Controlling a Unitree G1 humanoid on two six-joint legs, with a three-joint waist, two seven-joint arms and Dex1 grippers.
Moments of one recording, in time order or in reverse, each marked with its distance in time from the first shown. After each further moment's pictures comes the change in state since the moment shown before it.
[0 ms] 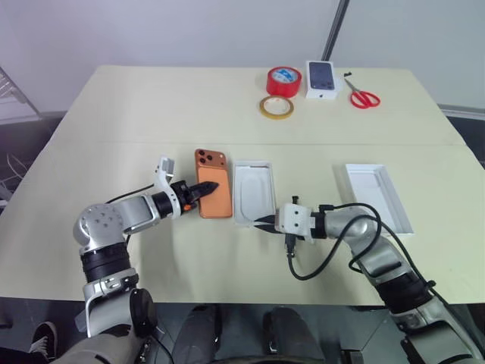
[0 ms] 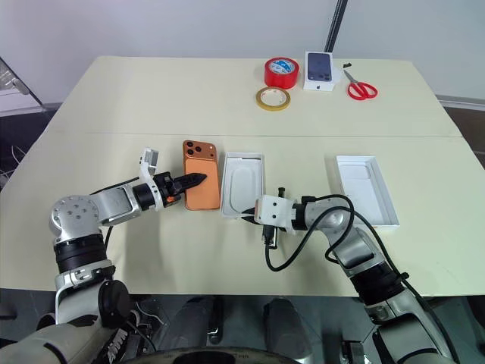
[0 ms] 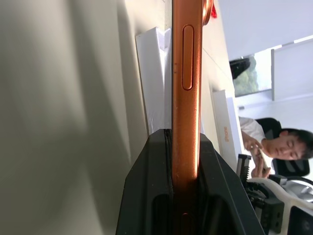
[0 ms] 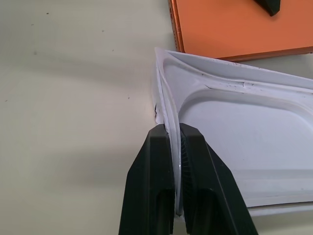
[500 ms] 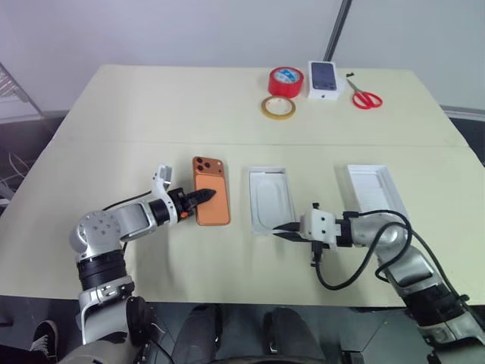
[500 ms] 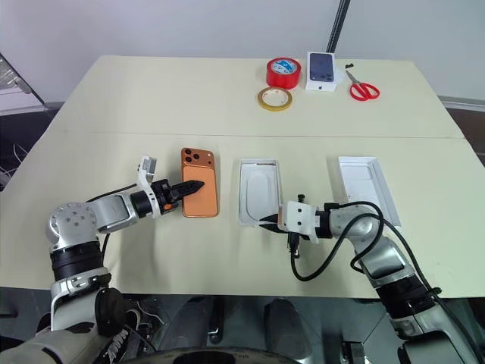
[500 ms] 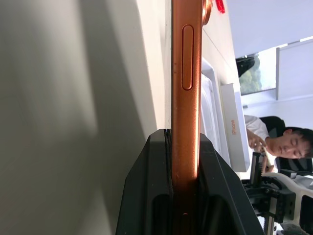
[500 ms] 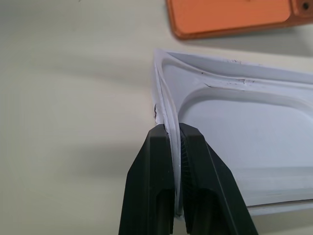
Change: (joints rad) left arm 0.047 0.016 -0.011 -0.015 0.010 -0.004 -0.035; right arm 0.110 -0.108 -0.104 -0.049 0.111 -0.052 0.051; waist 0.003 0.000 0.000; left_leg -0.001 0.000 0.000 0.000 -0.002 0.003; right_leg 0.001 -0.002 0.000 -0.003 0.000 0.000
